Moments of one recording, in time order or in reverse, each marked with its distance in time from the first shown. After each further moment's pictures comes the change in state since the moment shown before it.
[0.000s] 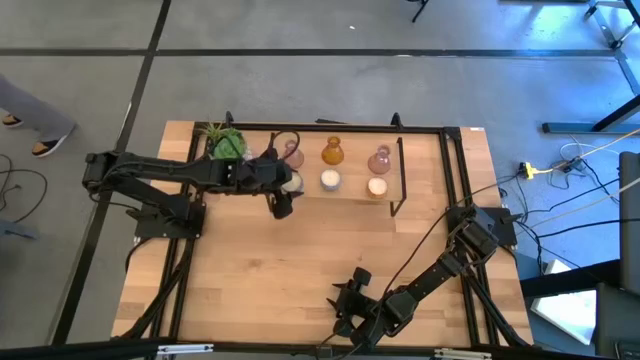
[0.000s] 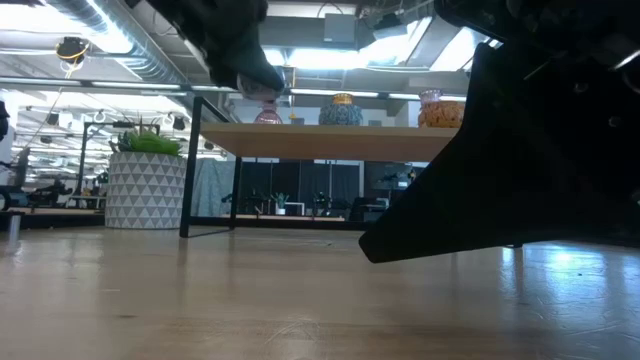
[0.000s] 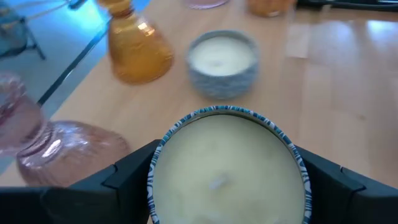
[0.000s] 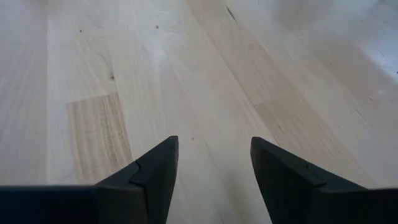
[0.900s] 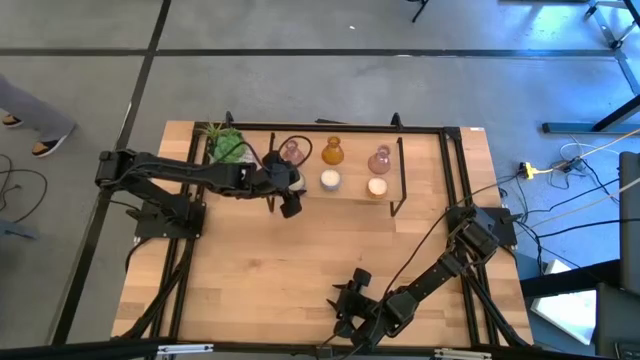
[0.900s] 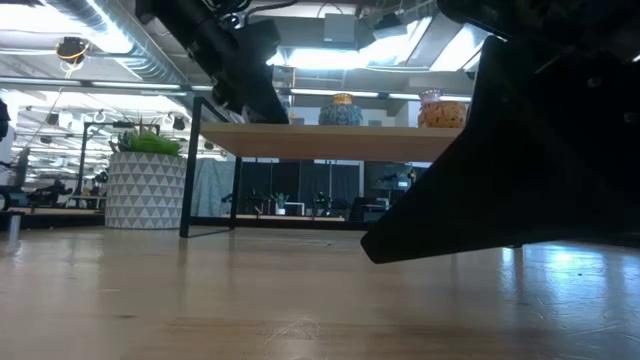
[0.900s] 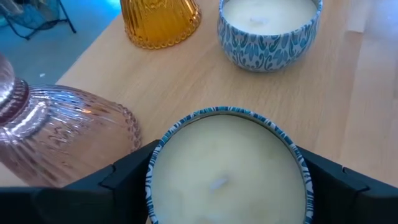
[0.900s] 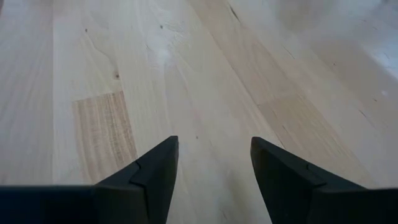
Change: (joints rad) left arm 0.013 0.130 0.003 0.004 -0.111 -0.065; right arm 0.004 0.000 0.000 0.006 -0.003 -0.008
